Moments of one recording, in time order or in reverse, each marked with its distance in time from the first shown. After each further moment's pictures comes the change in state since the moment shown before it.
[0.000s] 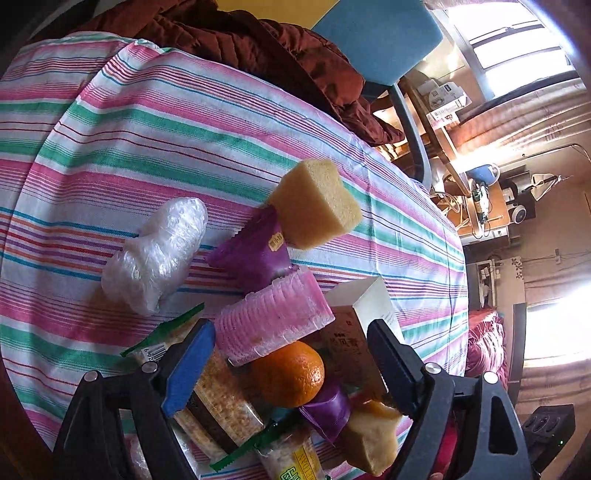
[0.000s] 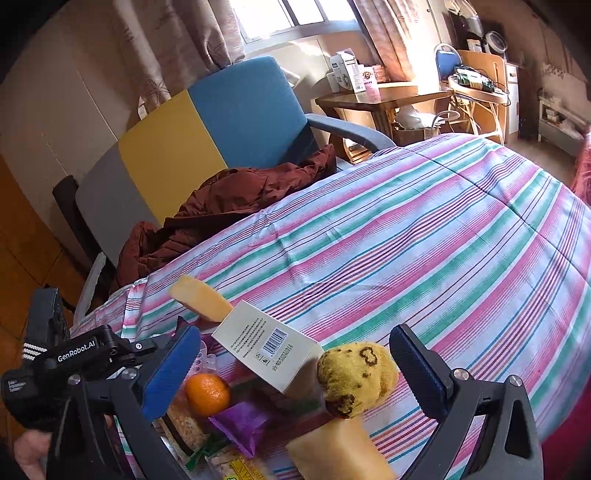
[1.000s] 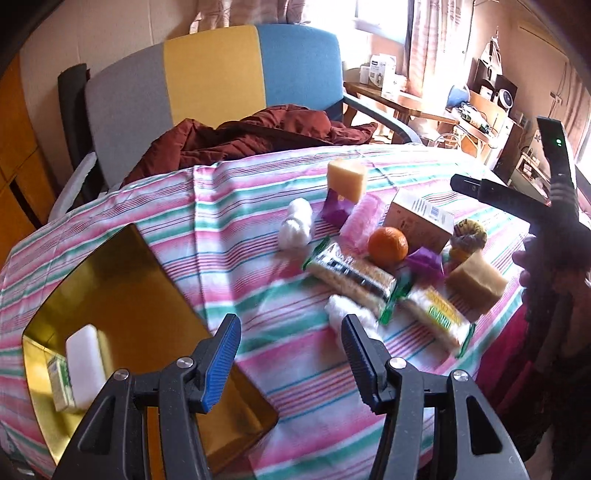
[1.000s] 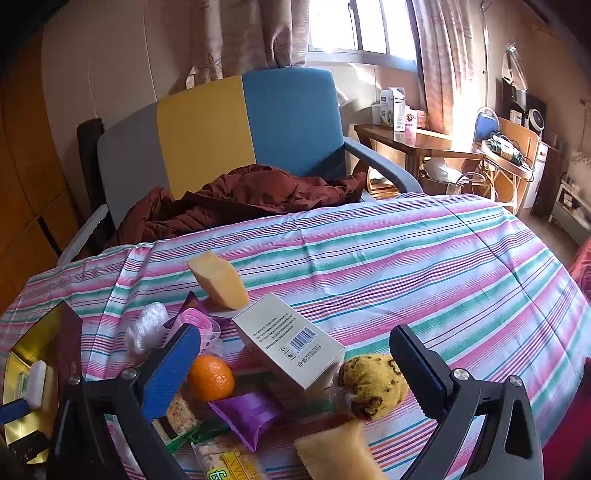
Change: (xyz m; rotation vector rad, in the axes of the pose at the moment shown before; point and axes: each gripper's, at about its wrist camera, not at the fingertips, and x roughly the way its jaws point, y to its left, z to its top) left arm -0.133 0.034 -0.124 0.598 -0.272 0.340; right arm -0.005 0.052 -0.017 -0.285 -0.060 -0.063
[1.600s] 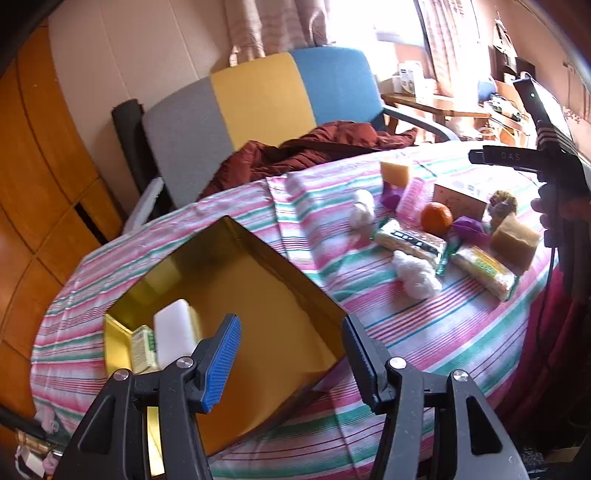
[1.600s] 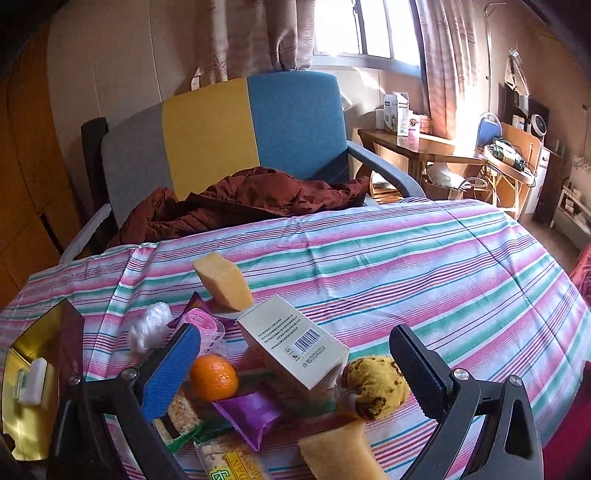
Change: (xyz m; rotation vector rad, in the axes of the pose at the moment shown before) left arm -0.062 0.016 -0.068 0.057 -0.101 0.270; right arm -0.004 0.005 -0.002 -0.027 -0.014 0.006
